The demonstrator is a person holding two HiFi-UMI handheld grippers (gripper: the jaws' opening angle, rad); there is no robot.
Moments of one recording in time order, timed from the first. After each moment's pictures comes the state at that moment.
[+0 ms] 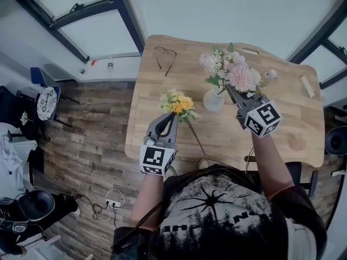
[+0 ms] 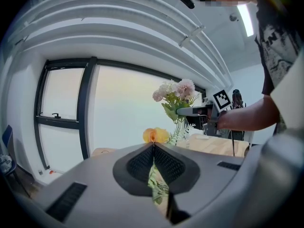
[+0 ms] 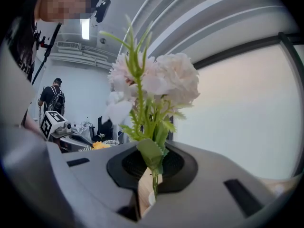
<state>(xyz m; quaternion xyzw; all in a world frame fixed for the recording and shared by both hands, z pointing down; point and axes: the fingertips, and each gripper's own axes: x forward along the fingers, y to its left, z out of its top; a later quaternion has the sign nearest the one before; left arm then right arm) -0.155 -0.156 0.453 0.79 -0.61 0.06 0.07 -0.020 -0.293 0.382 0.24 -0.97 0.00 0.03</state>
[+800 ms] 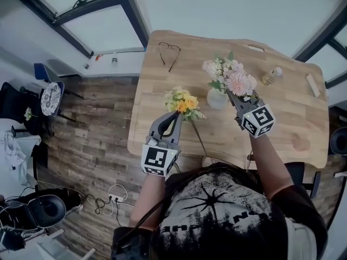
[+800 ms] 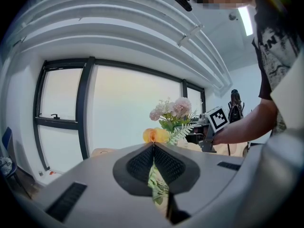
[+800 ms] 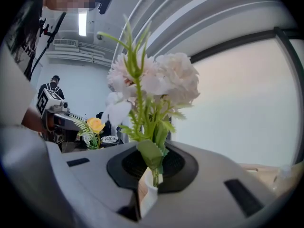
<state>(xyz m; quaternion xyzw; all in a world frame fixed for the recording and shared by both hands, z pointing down) -0.152 -0.149 0.453 0.79 -0.60 0.07 0.07 -0.019 -0.296 0.454 0.25 -0.97 0.02 0.04</state>
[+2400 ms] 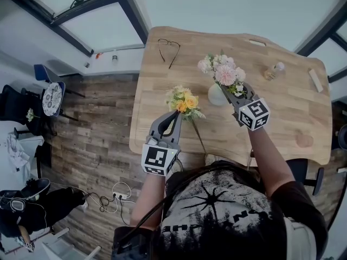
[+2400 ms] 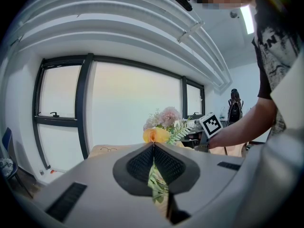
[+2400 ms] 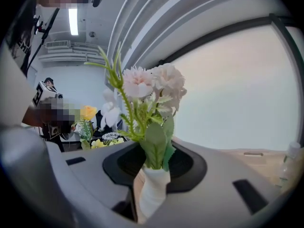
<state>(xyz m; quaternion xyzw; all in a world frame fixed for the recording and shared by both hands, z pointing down) -0.153 -0.149 0.462 0.79 -0.60 0.09 0.08 -0.026 -0.310 0.508 0.25 -0.96 0.06 0.07</state>
